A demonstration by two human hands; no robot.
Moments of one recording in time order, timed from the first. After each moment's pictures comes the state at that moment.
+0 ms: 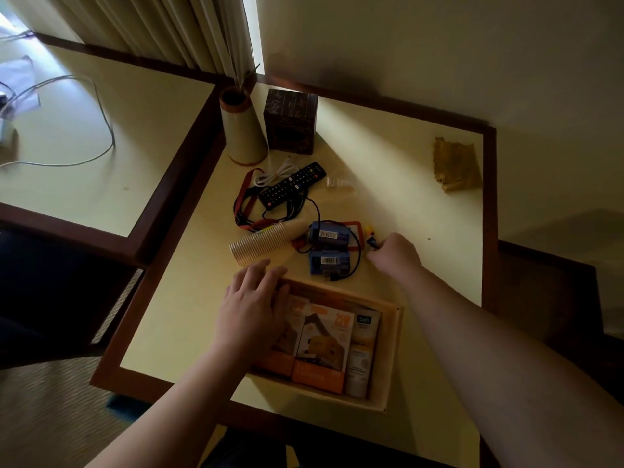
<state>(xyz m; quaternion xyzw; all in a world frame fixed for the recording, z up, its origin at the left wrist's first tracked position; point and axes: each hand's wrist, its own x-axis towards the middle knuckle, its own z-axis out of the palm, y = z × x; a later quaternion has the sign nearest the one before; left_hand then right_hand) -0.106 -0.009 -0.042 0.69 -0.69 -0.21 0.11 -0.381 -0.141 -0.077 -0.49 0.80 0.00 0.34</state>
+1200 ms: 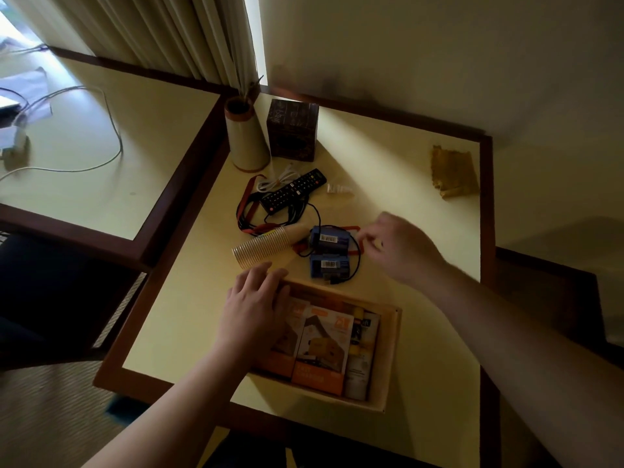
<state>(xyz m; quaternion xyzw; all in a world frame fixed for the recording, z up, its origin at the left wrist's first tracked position) -0.108 -0.008 -0.041 0.69 -0.68 -0.21 0.11 -0.379 -0.120 0.016 -0.80 0.56 -0.08 0.19</state>
